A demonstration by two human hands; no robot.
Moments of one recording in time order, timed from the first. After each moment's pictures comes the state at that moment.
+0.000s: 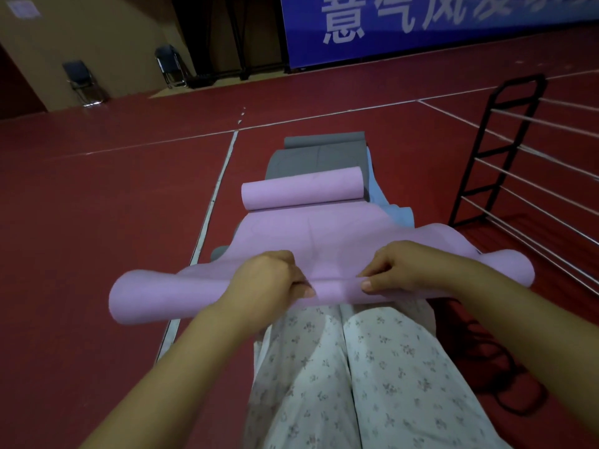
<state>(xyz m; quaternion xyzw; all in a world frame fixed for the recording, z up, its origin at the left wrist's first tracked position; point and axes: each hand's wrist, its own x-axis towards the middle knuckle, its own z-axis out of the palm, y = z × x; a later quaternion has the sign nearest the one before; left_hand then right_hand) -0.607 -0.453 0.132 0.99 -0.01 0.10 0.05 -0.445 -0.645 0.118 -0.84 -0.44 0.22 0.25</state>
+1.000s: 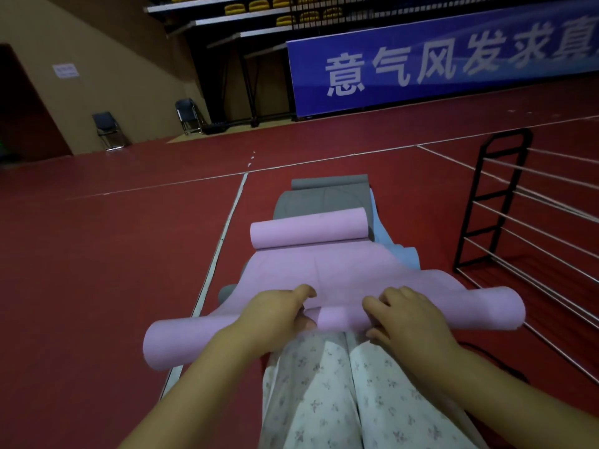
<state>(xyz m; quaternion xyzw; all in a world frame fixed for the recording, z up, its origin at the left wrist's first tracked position) -0.594 -0.438 0.132 1.00 0.01 0.06 0.05 -0.489 -0.648 0.096 -0.86 -0.45 -0.20 0.11</state>
